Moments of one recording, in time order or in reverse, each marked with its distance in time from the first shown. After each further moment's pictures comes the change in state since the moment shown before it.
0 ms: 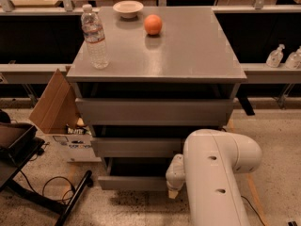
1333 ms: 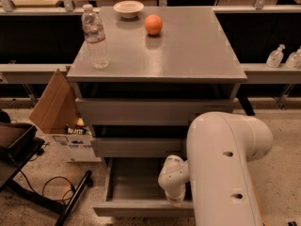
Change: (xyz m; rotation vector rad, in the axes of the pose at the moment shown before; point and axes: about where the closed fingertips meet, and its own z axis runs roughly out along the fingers) arm 0.024 0.093 -0.100 -0.153 0.226 0.116
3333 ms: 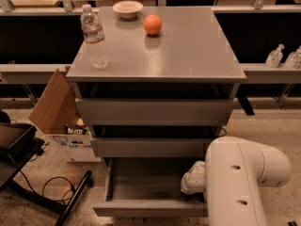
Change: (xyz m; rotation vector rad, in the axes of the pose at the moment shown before) arm 0.000 -0.119 0.081 0.221 -0.369 -0.033
